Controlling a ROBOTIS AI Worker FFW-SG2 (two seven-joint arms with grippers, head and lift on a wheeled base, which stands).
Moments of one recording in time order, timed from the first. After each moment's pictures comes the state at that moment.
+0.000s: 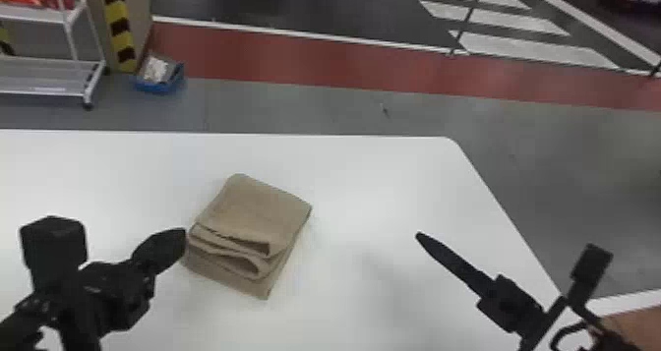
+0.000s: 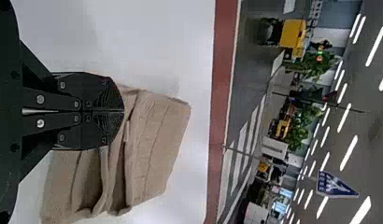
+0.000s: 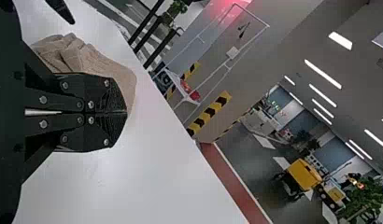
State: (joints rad) left arm 0.30 0.28 -0.17 -2.02 0.36 0.48 -0.12; right arm 0.43 -0.04 -0.62 -2.15 -0.77 0.91 0.61
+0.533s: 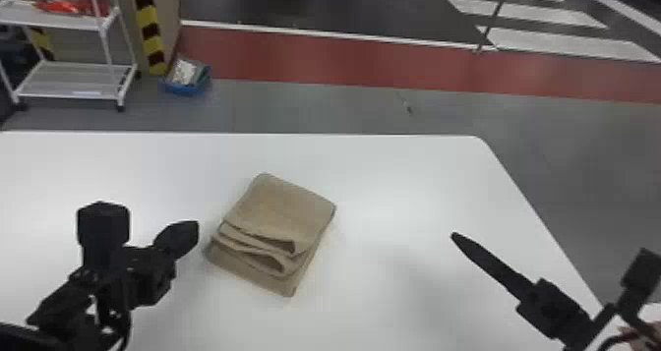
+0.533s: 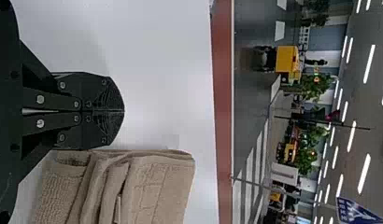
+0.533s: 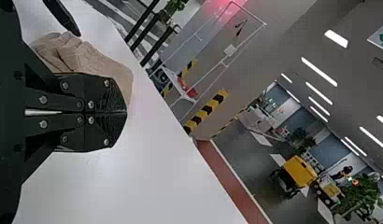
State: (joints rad) left arm 0.17 0.28 -0.19 -1.83 0.30 0.45 -0.10; right arm 0.44 -0.04 -0.64 -2.16 -0.78 0.92 0.62
